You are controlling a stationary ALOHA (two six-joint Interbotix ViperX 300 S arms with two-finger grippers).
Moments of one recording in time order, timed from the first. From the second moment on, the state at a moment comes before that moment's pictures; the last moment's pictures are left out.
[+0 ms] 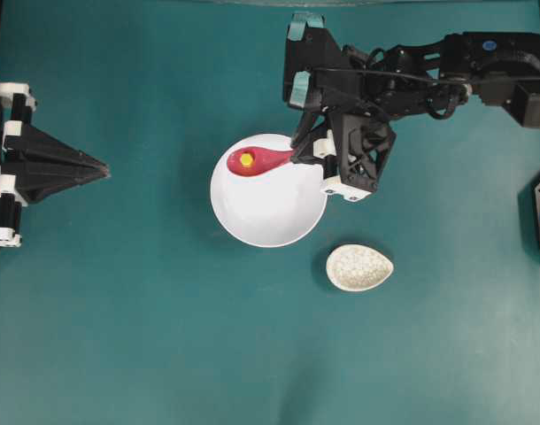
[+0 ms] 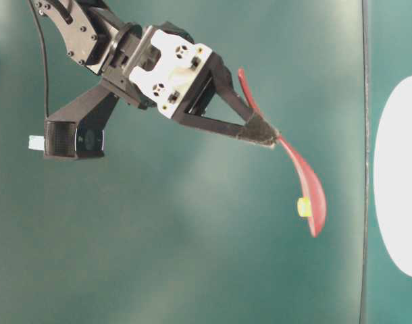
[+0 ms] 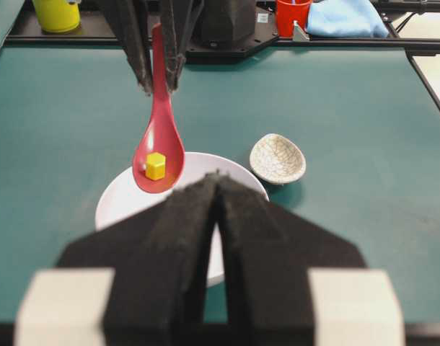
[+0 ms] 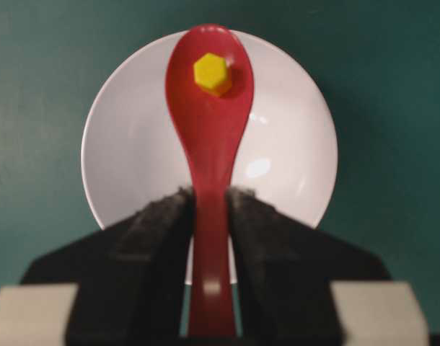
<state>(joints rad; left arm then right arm) 0.00 -0.92 1.18 0.02 -0.19 0.00 -0.20 -0.10 0.36 0.30 0.62 -0.25</state>
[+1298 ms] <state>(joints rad) -0.02 -0.94 1.16 0.02 -0.19 0.04 -0.20 -0.10 0.36 0.30 0.61 -0.25</state>
